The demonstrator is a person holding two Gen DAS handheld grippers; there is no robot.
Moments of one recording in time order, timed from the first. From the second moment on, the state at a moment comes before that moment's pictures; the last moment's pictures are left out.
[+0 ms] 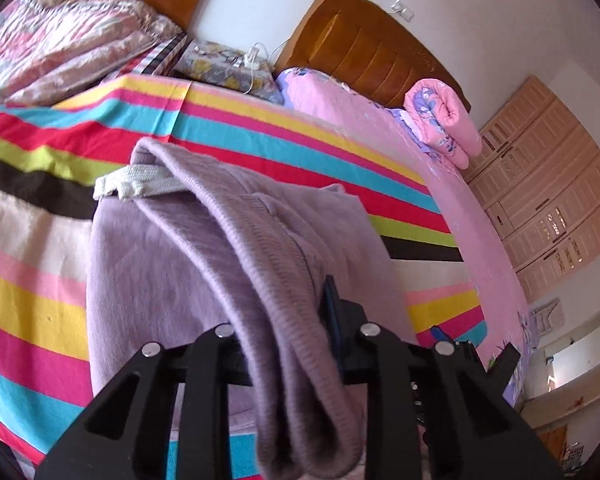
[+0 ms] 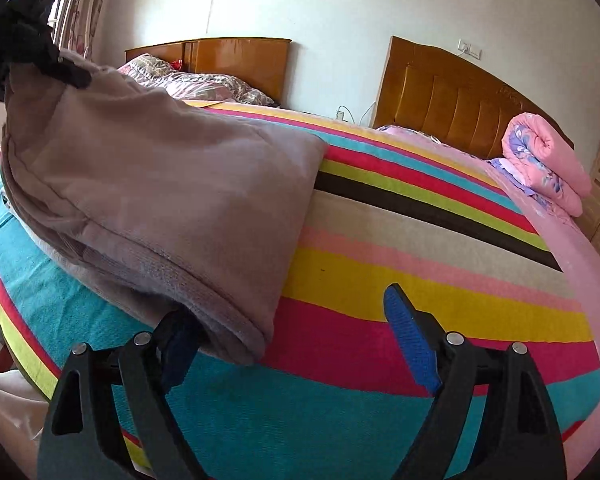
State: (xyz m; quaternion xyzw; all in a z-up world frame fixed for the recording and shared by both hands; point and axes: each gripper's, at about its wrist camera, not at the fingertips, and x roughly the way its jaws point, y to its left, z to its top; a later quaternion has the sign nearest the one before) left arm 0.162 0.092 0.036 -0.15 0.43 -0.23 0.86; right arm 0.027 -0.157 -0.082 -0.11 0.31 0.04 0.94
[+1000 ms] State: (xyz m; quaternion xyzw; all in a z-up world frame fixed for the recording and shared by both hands) left arm 0.069 0.113 0.038 0.06 0.28 -0.02 0.96; right arm 0.011 -0.183 -0.020 0.01 0.28 0.21 0.94
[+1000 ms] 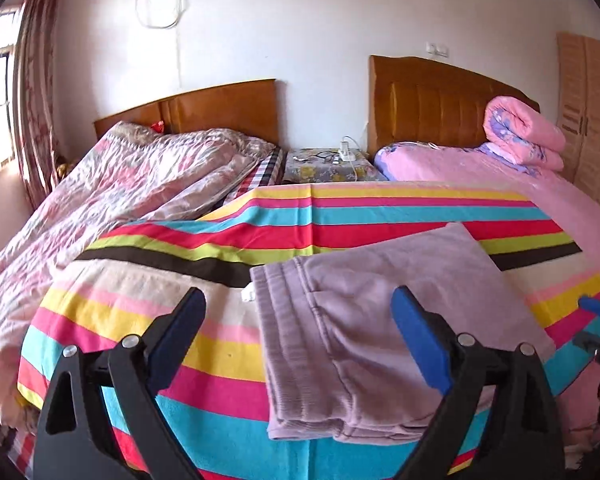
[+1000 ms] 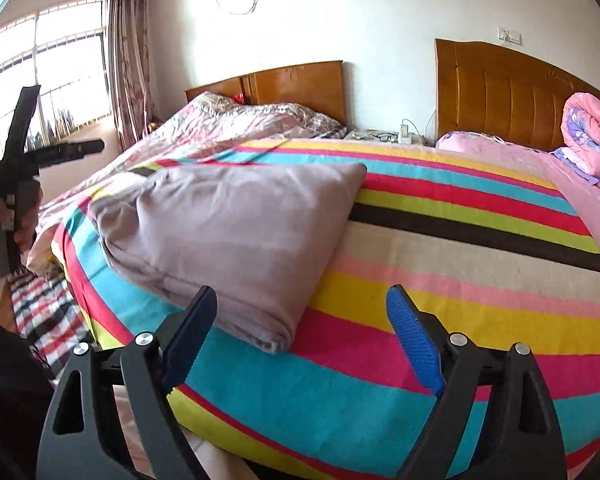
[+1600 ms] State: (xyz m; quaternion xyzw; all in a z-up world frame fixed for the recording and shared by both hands) left arm 0.100 0.103 -0.068 0.06 0.38 -0.02 0.92; right arm 0.037 -0.116 -0.060 -0.05 0.33 0.23 0.91
